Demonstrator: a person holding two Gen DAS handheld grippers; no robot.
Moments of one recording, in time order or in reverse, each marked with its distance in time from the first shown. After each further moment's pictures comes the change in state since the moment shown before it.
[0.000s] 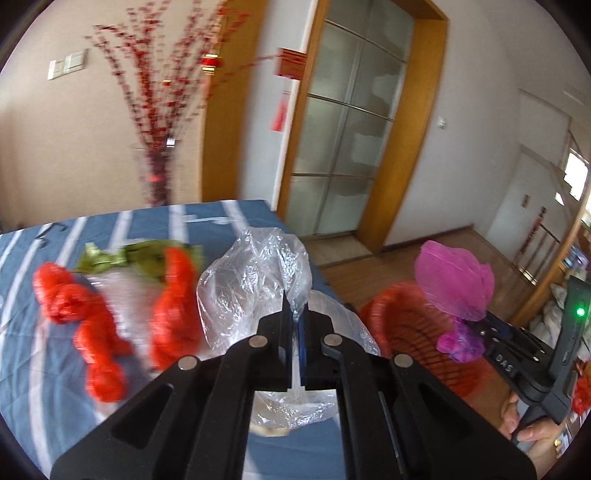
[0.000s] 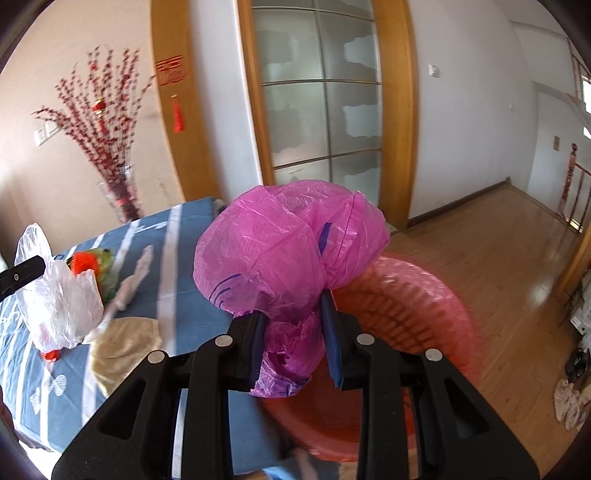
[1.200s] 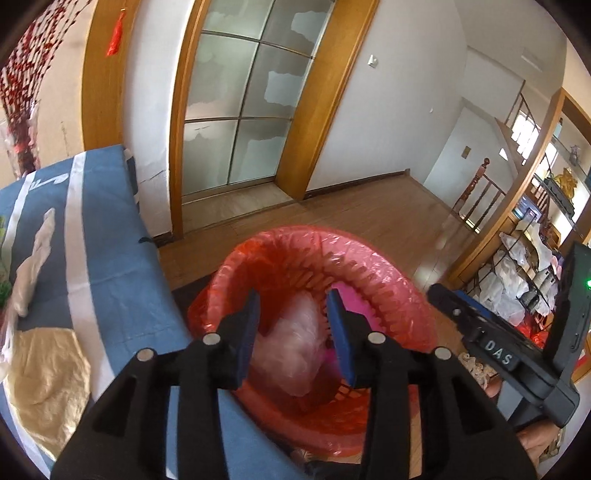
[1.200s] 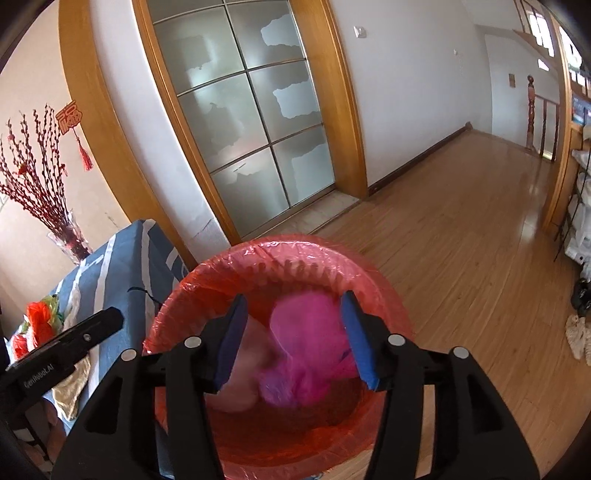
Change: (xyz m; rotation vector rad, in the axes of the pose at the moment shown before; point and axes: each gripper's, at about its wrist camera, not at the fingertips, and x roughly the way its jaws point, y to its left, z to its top) left arm 0.140 -0.140 -0.033 0.076 0.201 -0.265; right arm 0.024 -0.111 -0.013 0.223 0.039 -0.072
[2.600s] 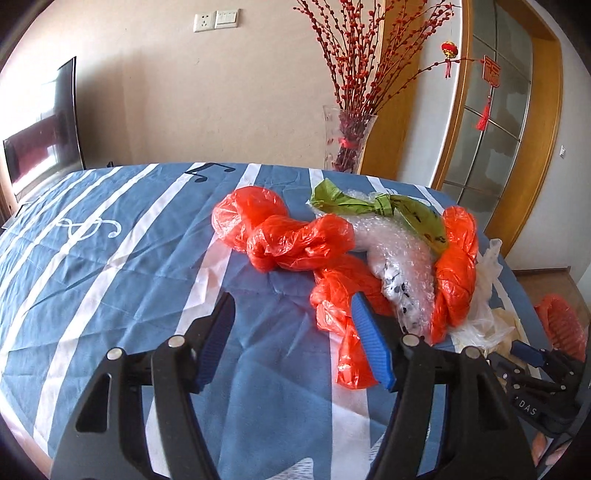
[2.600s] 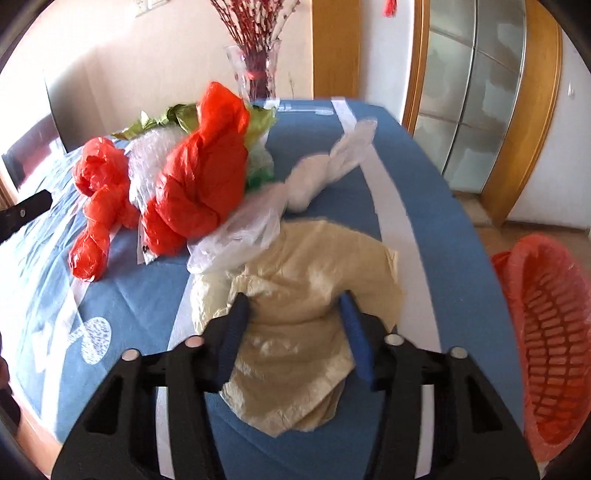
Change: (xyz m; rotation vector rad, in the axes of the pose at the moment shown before) left arm -0.247 0.291 -0.103 -0.342 -0.200 0.685; right arm 0.039 0.314 -0.127 -0.591 0.254 0.319
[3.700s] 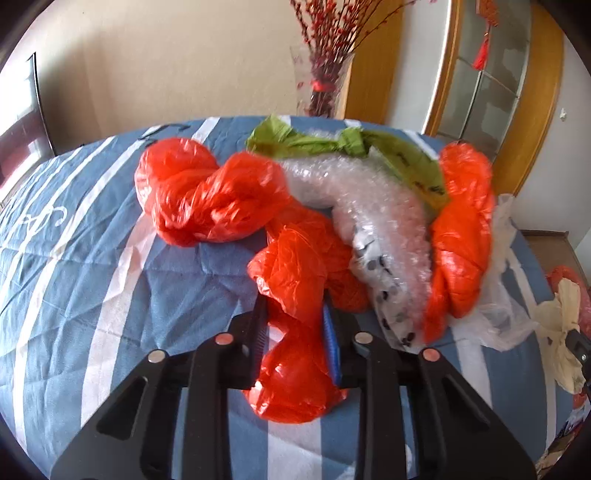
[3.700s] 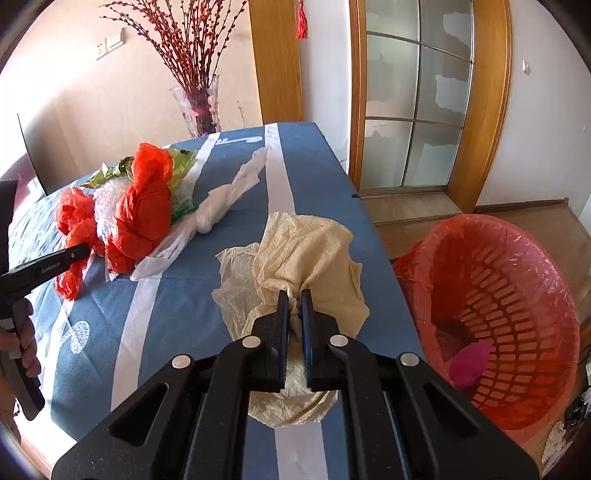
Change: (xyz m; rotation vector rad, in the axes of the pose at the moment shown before) left arm 0.066 -0.049 -0.004 0.072 0.165 -0.022; right arm -0.050 -0.073 -0.014 0.141 -0.080 -0.076
